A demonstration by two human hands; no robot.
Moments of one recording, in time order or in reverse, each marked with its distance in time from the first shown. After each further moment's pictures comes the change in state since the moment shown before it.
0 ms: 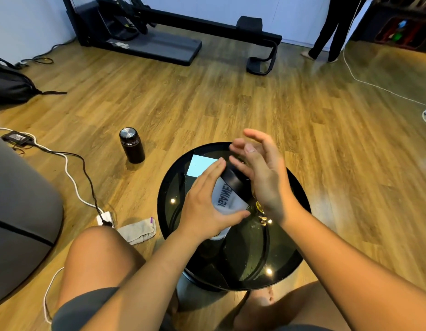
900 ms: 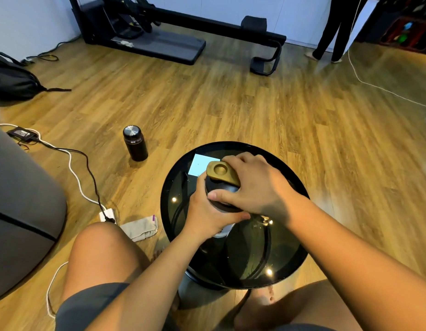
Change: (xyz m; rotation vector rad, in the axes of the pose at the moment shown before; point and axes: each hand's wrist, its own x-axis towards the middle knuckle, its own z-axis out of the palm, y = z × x) left_hand -0.013 -0.021 0.012 -0.263 0.007 -0.335; right_hand 0.009 -0.009 0.003 -1.222 -0.498 -0.007
